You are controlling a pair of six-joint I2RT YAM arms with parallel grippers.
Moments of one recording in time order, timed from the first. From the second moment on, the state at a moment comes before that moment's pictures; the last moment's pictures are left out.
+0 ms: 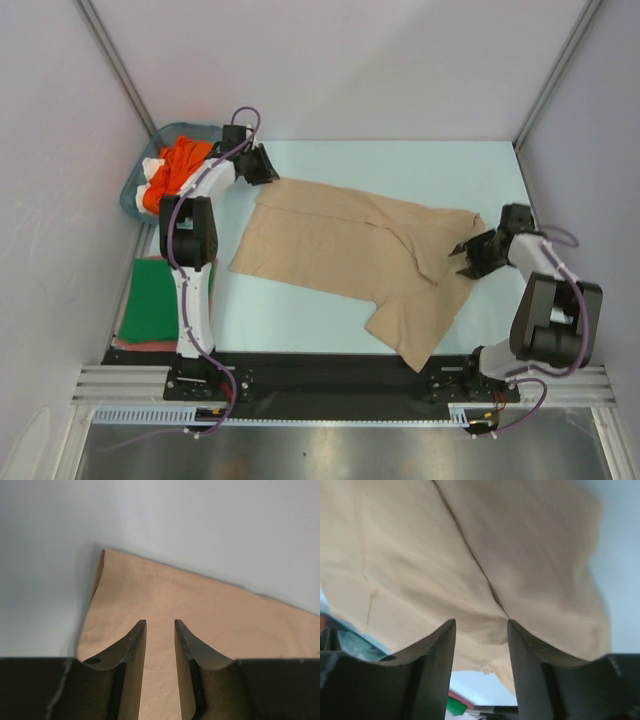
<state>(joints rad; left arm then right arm) -0.10 2.32 1.94 -0.43 0.30 -0.43 -0.22 1.40 0.77 -0.55 -0.28 1.00</state>
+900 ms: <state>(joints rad) -0.10 2.43 2.00 -0.43 0.31 -0.46 -0.28 2.04 1.44 -0.45 -0.20 0.40</state>
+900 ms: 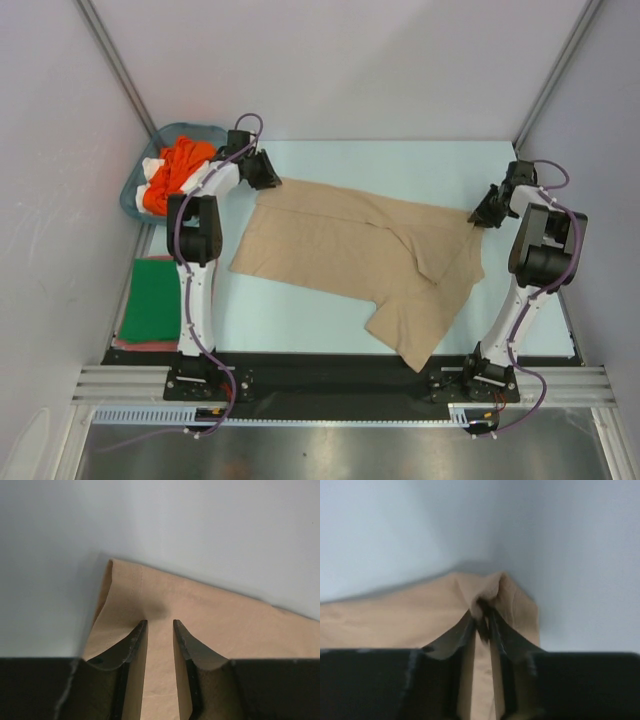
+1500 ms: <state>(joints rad) -0.11 2.32 1.91 -0.48 0.27 -0.42 -0.22 2.04 1.63 -0.81 0.12 0.34</state>
